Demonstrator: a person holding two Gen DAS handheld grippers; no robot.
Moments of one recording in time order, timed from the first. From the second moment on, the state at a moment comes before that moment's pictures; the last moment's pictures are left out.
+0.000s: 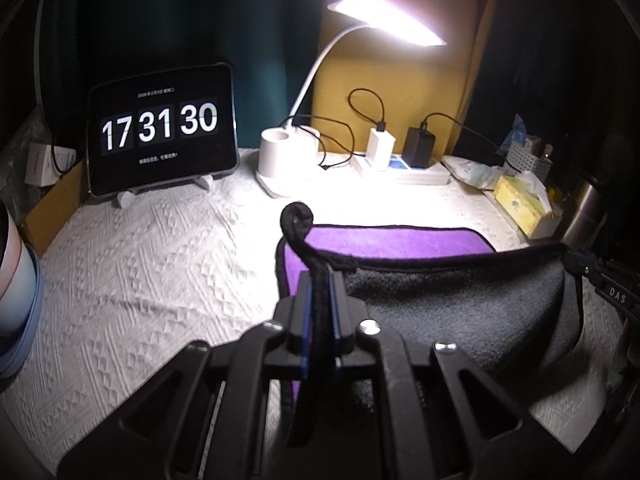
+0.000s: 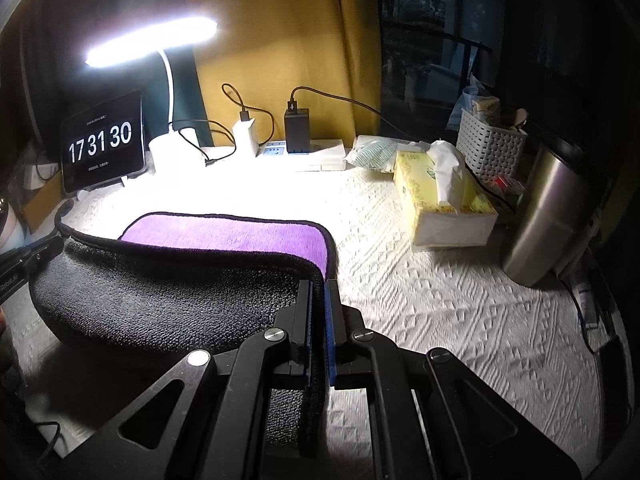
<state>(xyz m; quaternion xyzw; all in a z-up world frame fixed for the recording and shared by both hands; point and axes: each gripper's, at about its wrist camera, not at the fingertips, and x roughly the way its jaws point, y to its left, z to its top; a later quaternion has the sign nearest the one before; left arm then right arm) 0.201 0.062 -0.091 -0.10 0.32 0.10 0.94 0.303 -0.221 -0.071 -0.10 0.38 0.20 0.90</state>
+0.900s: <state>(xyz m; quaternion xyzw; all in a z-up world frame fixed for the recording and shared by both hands) 0.257 0.082 -0.092 -0.10 0.32 0.10 0.94 0.358 -0.202 -0.079 -0.10 0.37 0.20 0.90</state>
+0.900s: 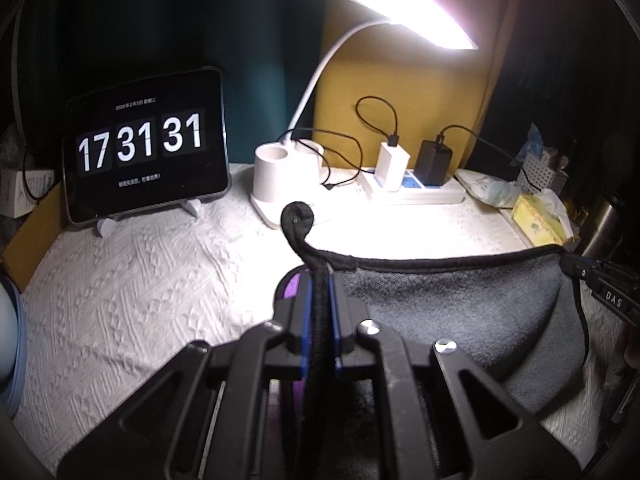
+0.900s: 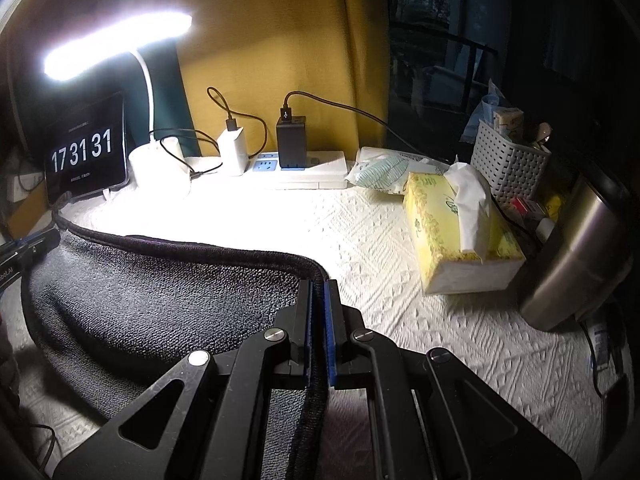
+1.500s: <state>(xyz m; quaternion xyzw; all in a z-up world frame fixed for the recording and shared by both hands) 0.302 0.098 -0.107 -0.10 0.34 0.10 0.93 0.401 -0.188 -0.098 -0.11 0.38 0.21 0.89</state>
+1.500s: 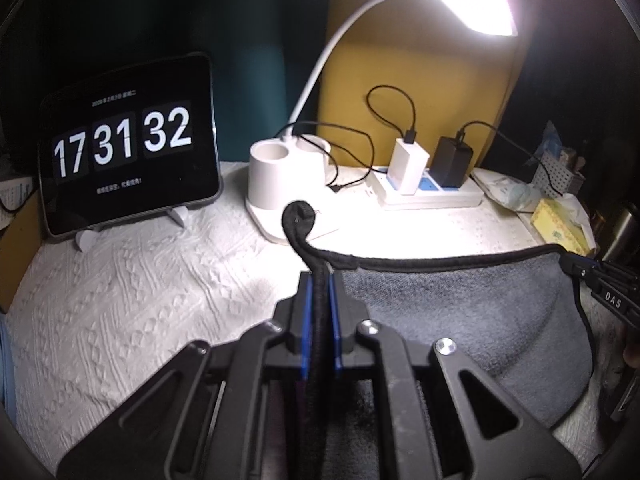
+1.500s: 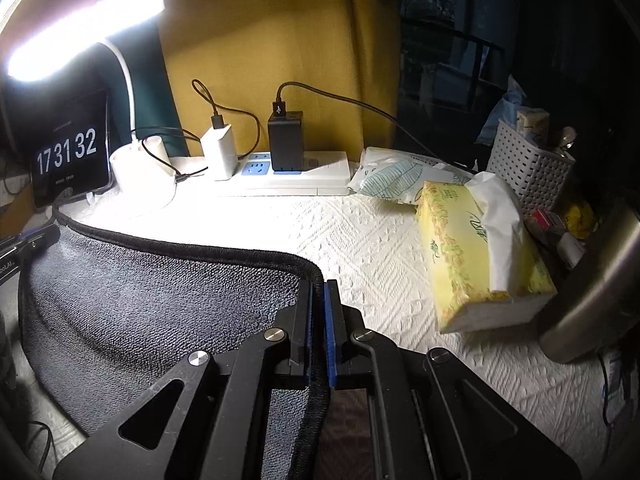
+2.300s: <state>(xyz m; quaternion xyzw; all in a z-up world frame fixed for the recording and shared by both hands) 0.350 0.110 -0.162 -0.11 0.43 0.09 0.89 0.442 -0.177 -0.146 -0.10 0.44 0.21 0.87</state>
